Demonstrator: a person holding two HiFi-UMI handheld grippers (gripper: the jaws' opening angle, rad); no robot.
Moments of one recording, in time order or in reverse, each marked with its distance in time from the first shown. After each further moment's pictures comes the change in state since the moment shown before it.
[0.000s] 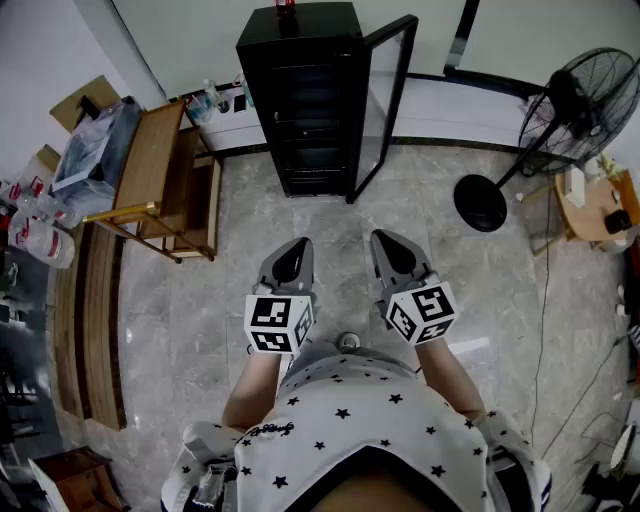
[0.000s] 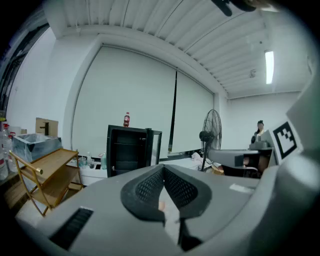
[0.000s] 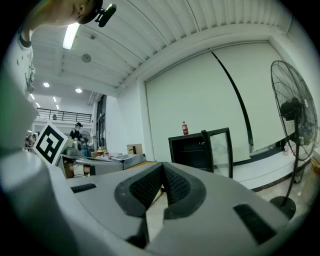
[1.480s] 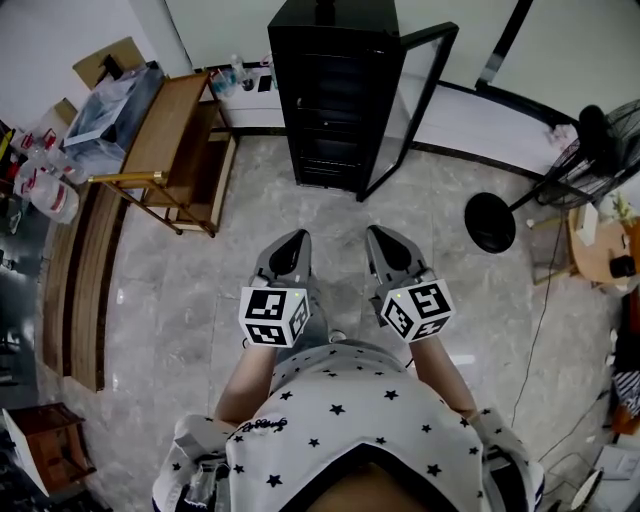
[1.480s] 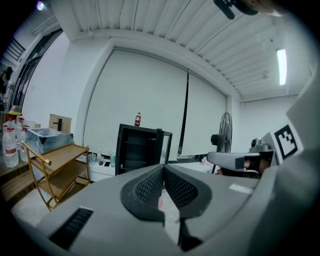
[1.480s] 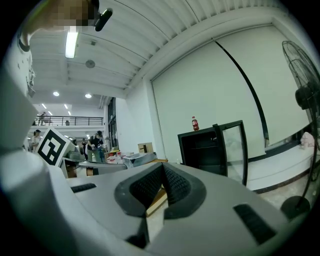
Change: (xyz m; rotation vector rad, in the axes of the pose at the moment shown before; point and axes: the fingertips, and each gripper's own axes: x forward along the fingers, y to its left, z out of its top) left arm 0.013 0.011 -0.007 -0.076 -0.025 0.117; right arm 0.029 -0.006 -0.006 0.026 0.031 0.144
